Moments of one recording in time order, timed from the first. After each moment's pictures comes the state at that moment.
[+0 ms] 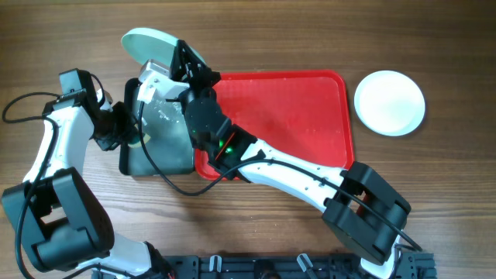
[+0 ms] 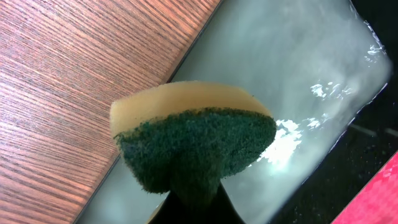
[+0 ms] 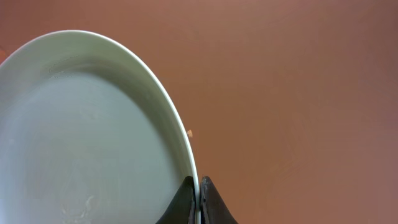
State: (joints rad) left arm 0.31 1.72 1.13 -0.80 0.23 -0.37; right arm 0.99 1.96 1.38 0.73 0.70 -1.00
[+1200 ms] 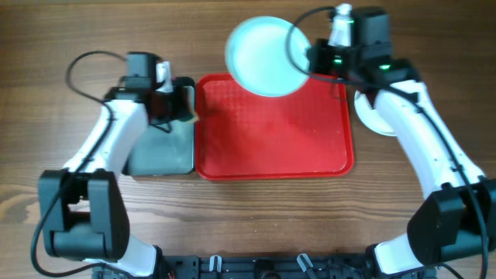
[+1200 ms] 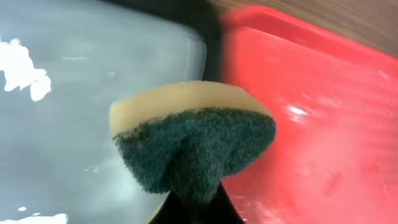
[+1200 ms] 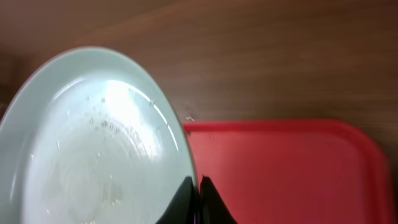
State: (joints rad) left arm -0.08 1.72 1.13 -0.55 0.26 -0.33; right arm 0.16 1.68 1.40 -0.53 -0.32 0.35
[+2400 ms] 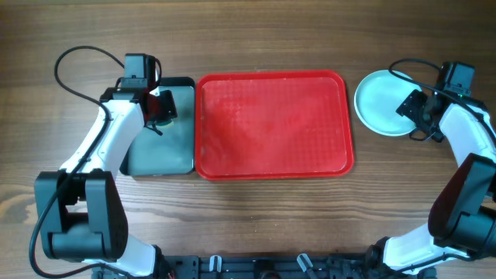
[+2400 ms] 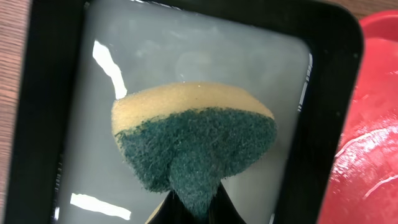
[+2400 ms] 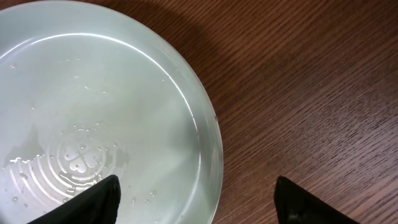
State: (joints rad) left arm -0.03 1.71 1.13 -0.61 -0.06 -0.25; right arm -0.35 1.75 1.10 -0.53 0.11 0.34
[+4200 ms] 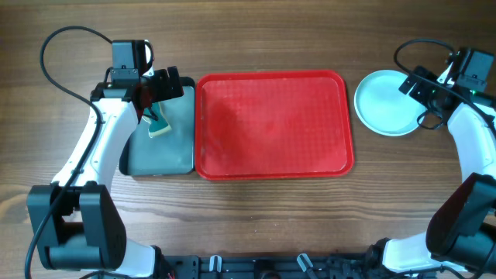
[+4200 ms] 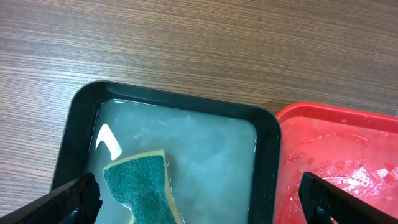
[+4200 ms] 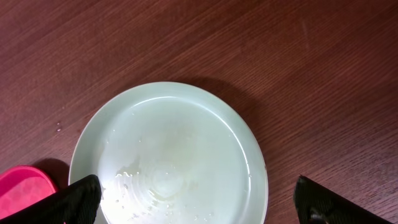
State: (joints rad) left arm -0.02 1.66 1.19 -0.49 -0.02 -0.21; right arm -0.35 1.66 1.16 -0.48 -0.01 0.27
